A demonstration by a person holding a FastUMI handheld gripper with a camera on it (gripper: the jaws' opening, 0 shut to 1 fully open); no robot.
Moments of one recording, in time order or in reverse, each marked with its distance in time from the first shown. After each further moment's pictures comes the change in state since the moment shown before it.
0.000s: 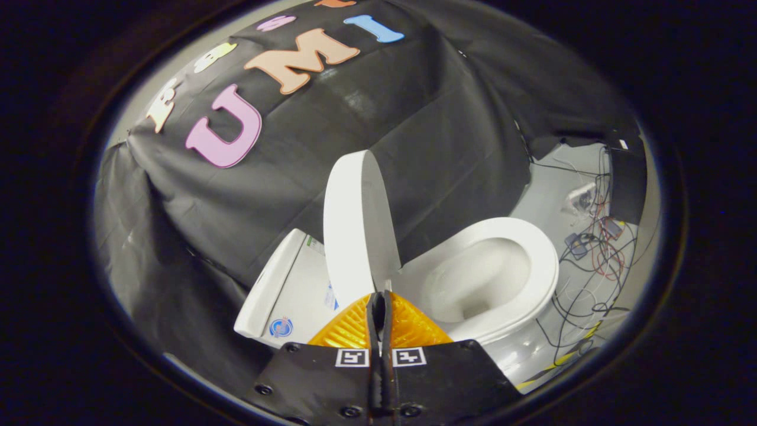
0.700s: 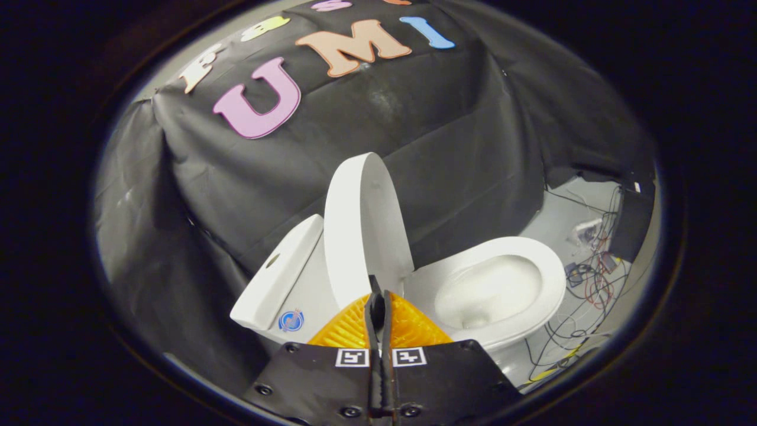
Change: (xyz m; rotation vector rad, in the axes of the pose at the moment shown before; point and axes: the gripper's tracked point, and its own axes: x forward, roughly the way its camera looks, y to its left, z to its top) arm 0.009 0.059 -0.012 -0.194 -0.009 -0.018
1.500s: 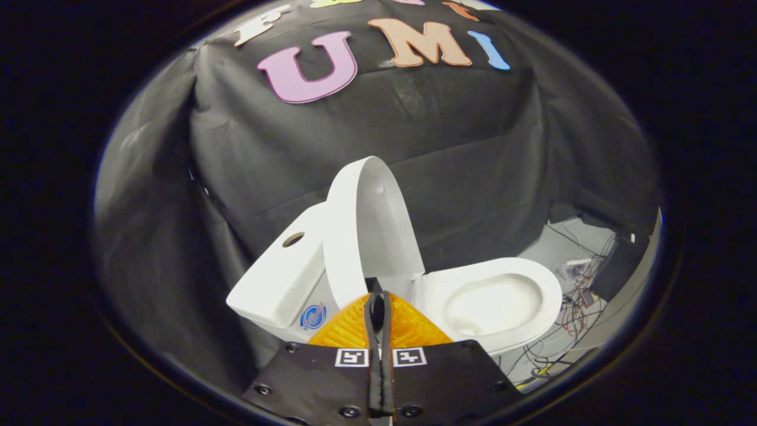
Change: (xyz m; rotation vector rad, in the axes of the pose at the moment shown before) arm 0.020 0.085 -0.023 -0.215 0.004 -0.062
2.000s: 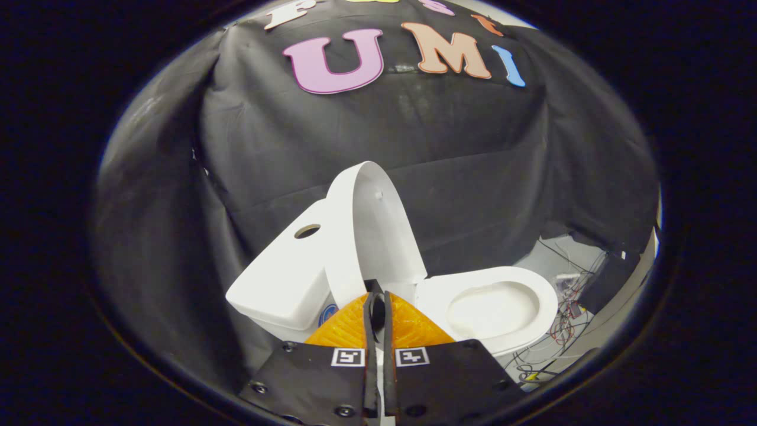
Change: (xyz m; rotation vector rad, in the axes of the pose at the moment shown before) arm 0.005 0.043 -0.010 -0.103 -0.034 -0.021
